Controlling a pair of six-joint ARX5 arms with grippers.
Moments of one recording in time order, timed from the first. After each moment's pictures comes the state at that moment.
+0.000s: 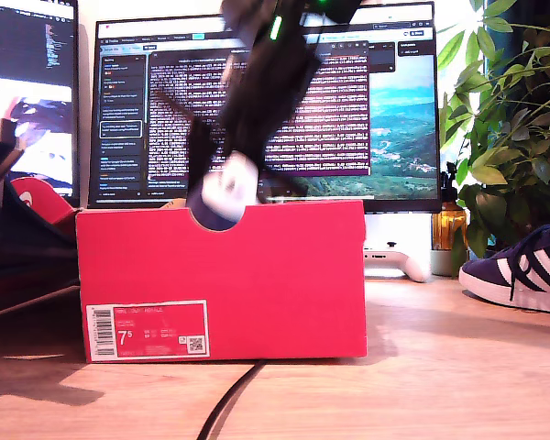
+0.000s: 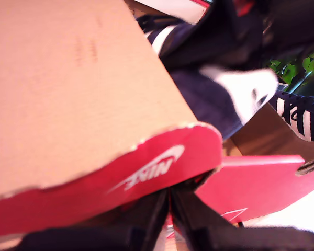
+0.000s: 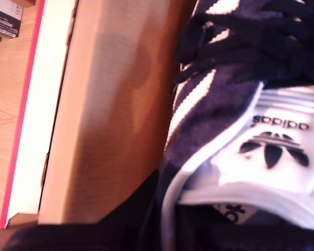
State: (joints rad) left arm -0.39 1.23 0.06 0.93 0.27 -0.49; right arm 0.72 2.06 1.63 -0.40 -0.11 0.69
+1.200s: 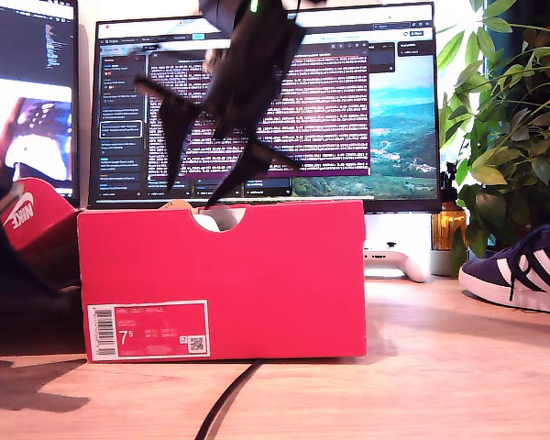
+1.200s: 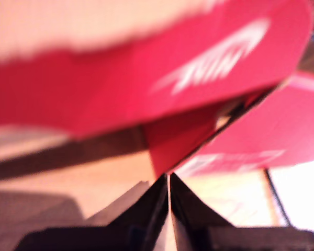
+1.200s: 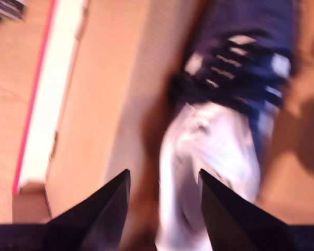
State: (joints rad) left arm -0.39 1.23 0.06 0.70 0.27 -0.49; right arm 0.69 2.06 2.01 -0.95 -0.11 0.57
